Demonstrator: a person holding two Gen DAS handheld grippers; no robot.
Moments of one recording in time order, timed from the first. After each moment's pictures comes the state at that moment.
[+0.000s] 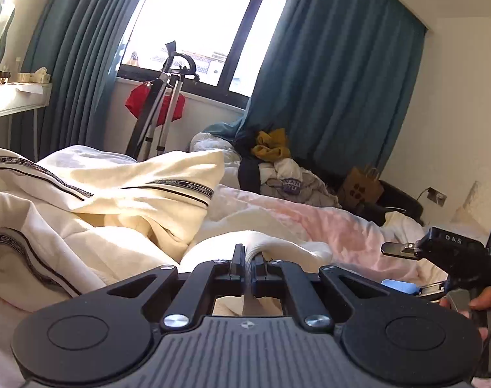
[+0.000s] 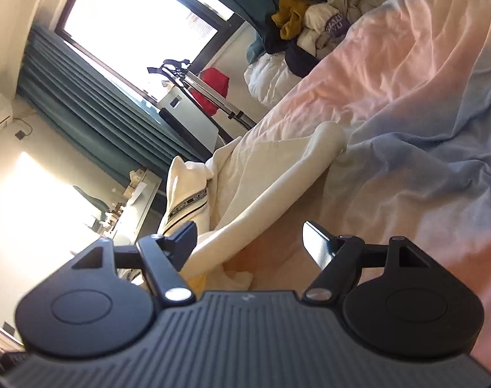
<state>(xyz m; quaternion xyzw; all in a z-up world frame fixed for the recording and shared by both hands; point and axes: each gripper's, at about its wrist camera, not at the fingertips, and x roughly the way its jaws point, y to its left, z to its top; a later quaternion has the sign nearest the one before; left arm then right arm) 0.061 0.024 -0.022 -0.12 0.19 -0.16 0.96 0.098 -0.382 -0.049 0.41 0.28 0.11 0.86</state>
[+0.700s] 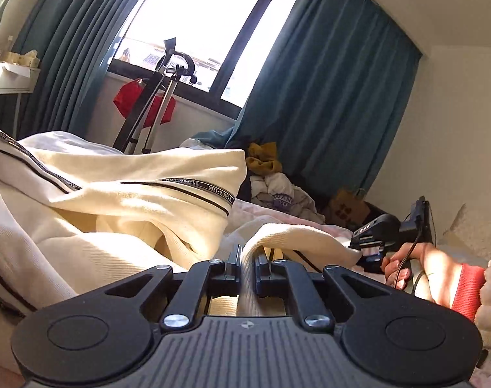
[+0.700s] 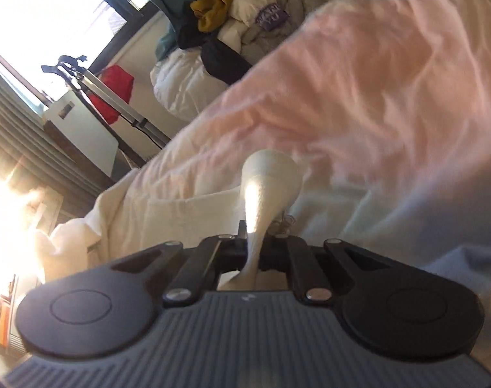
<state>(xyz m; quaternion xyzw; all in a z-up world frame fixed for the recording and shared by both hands) 0.135 0.064 -0.075 -0.17 0.17 -0.22 0.95 0.283 -0.370 -0.070 0.35 0.32 -0.05 0.88</state>
